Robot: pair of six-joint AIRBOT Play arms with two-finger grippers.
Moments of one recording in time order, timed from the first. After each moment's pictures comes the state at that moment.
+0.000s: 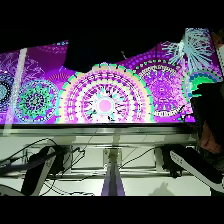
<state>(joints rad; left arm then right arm) 0.45 -0.73 1.48 0.70 -0.83 -1.11 0.04 -1.00 1.83 -0.68 1.08 1.16</state>
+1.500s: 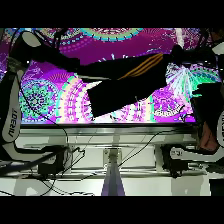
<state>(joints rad) -0.11 -1.53 1.49 0.93 -1.44 -1.21 -0.24 -1.42 1.34 -0.97 1.15 1.40</state>
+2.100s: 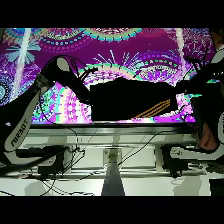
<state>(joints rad) -0.32 -1.50 1.17 0.90 -1.52 -1.20 -0.29 -1.44 1.27 -1.42 1.55 1.17</state>
